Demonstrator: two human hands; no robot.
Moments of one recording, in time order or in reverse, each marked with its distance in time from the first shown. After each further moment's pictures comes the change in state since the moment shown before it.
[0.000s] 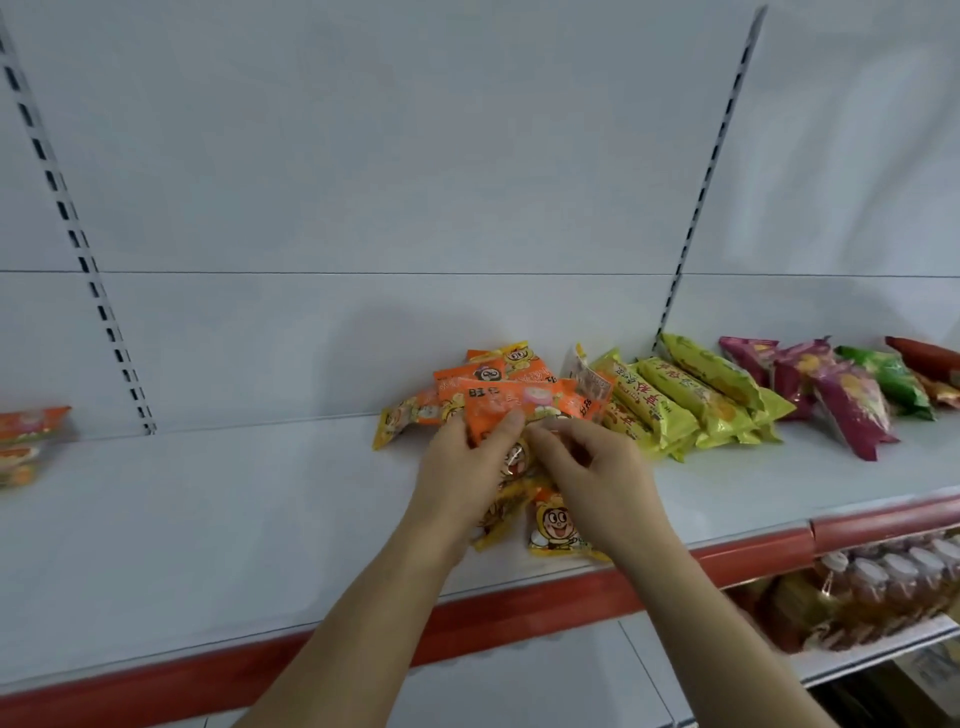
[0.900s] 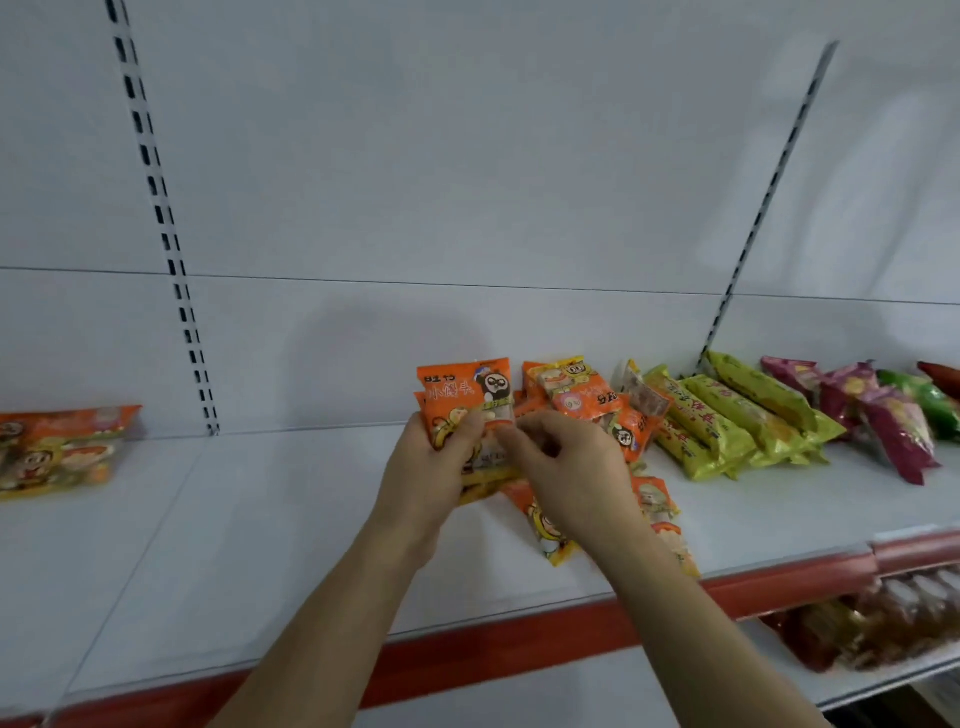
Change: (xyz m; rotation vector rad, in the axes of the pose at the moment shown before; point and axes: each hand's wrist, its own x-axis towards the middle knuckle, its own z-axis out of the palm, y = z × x) left_hand 0.012 -0.001 -0.097 -0.217 0.031 -0.043; right_hand 0.008 -0.057 0.075 -0.176 -0.056 -0.075
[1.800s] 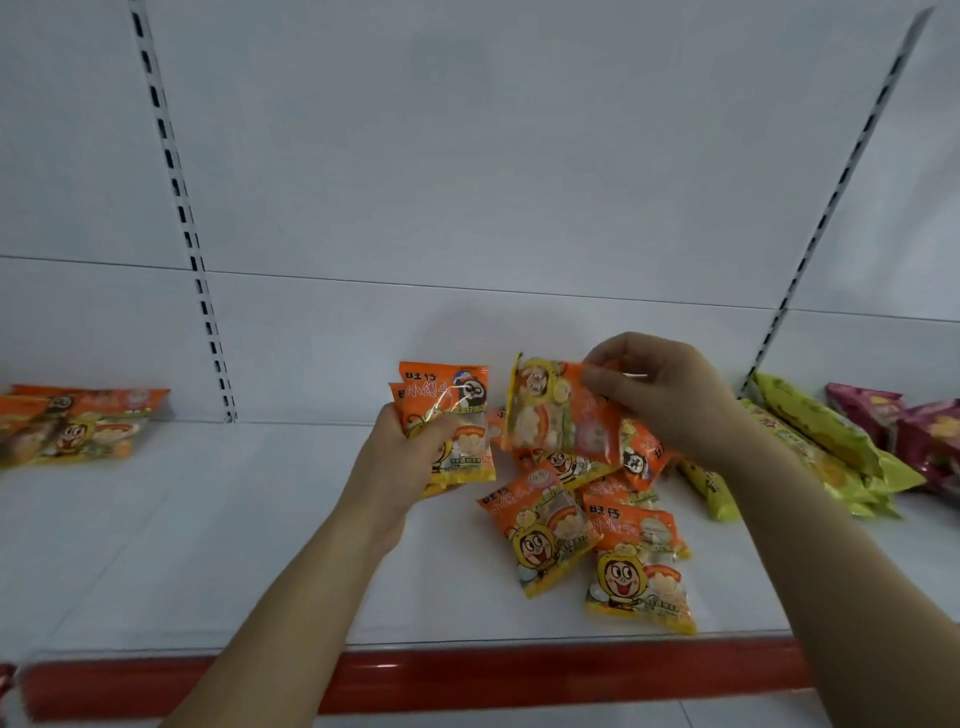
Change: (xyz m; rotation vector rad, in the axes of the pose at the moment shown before) left_hand 0.013 0.008 0.008 0.068 0.138 -0.035; right_hand 0.095 0.051 -0.092 0.217 -0.241 -0.156
